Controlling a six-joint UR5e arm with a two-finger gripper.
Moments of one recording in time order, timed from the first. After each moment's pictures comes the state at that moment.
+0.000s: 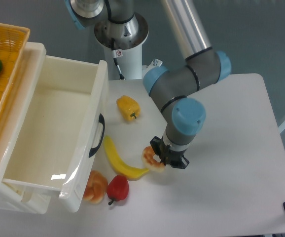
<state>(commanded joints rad) 2.53 -2.03 -1.52 -1.18 1.41 1.17</state>
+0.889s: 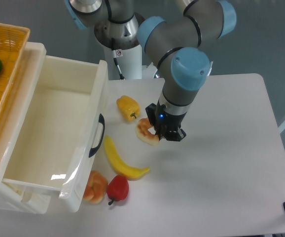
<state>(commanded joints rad) 2.53 -1.85 -1.52 -1.40 1.46 1.35</state>
